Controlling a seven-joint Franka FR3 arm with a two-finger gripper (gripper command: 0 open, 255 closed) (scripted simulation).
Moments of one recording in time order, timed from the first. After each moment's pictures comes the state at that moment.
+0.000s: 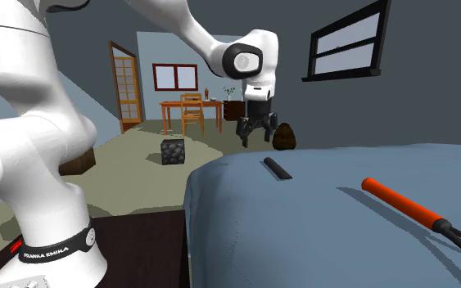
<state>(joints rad) -0.16 -0.02 0.50 -2.16 0.20 2.20 1.46</state>
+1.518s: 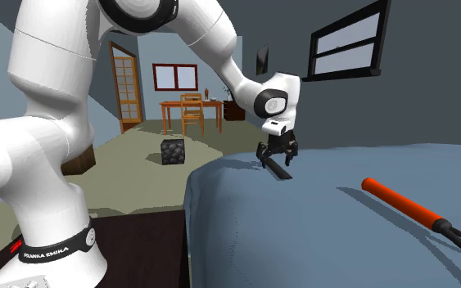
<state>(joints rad) -0.07 0.41 0.44 -1.93 0.05 2.40 1.87</state>
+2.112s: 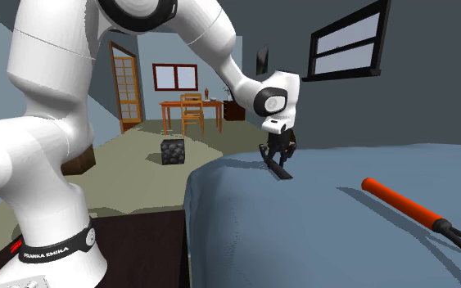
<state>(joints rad) -0.07 0.40 0.45 -1.92 0.05 2.40 1.87</state>
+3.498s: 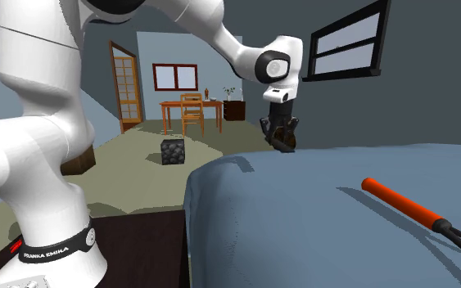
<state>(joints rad) -0.10 0.27 0.47 -1.83 0.10 2.19 1.87</state>
